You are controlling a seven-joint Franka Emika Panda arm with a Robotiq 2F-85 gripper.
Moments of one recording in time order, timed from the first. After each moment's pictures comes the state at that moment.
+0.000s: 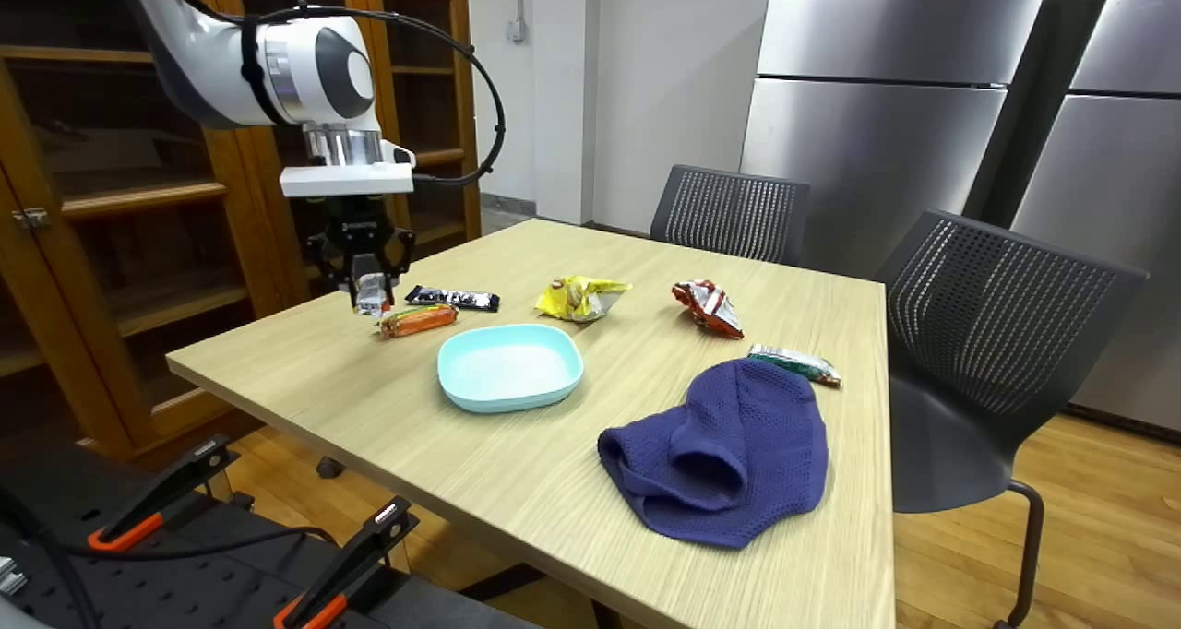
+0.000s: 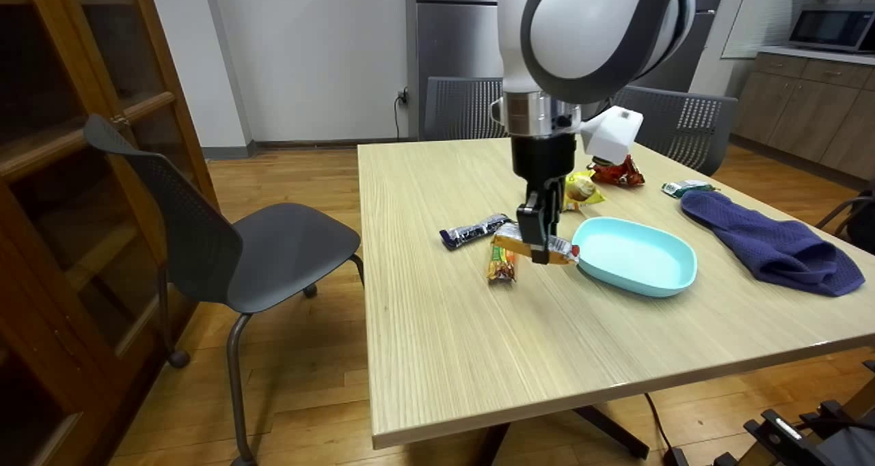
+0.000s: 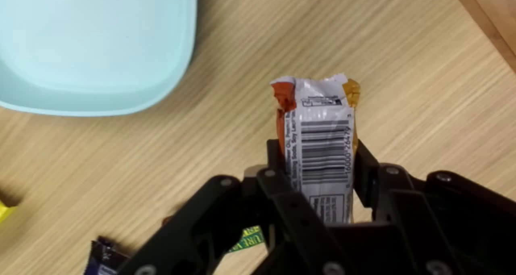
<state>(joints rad) 0.17 0.39 0.12 -2.23 -0.23 2.46 -0.27</state>
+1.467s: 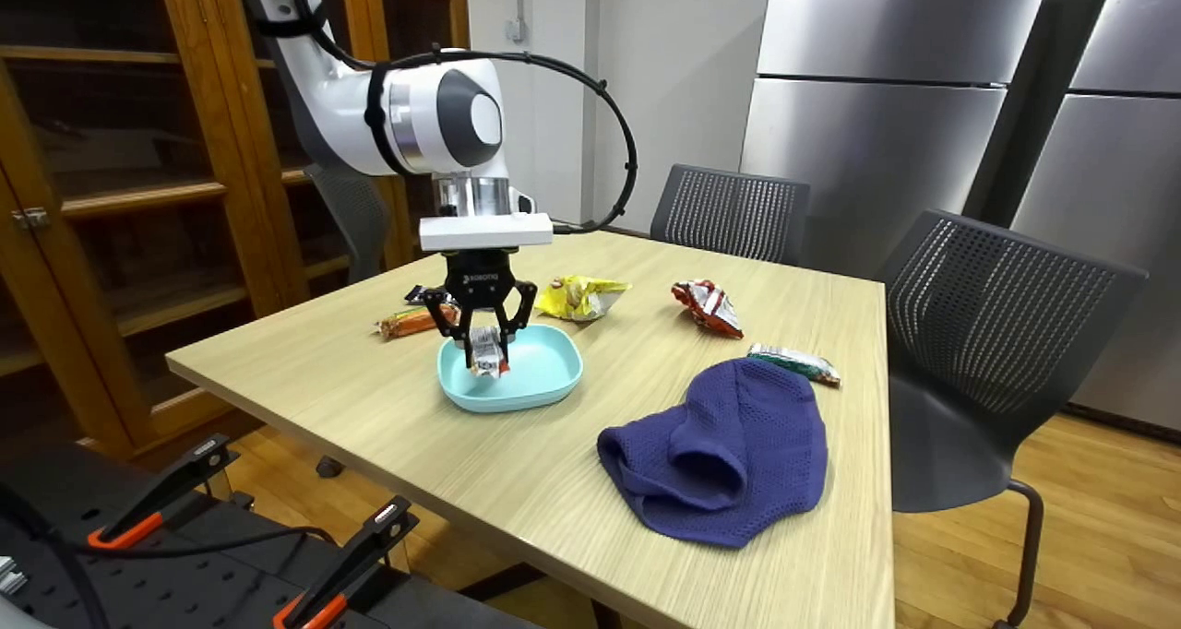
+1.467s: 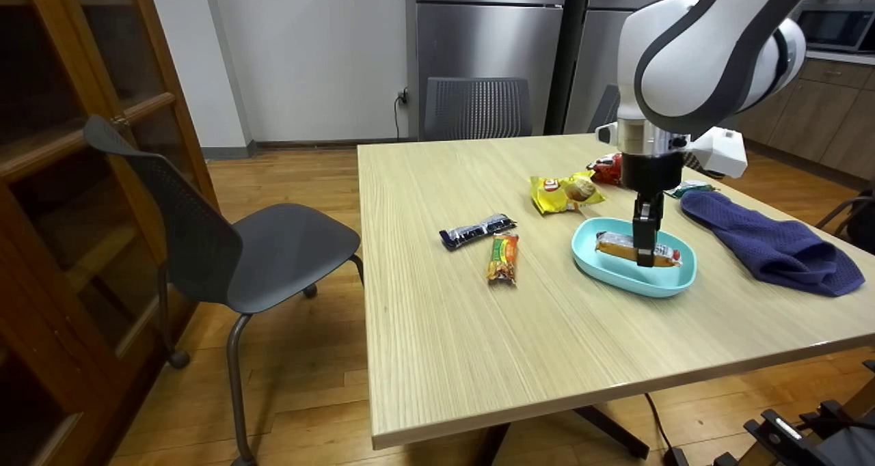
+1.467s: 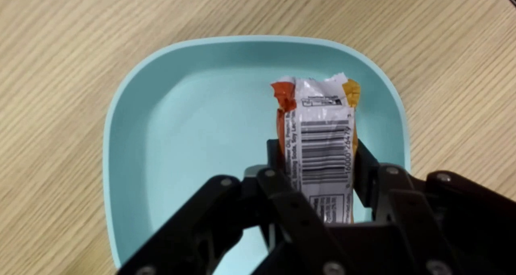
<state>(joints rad) -0.04 0.42 -0.02 -2.32 -0.29 2.55 -0.50</state>
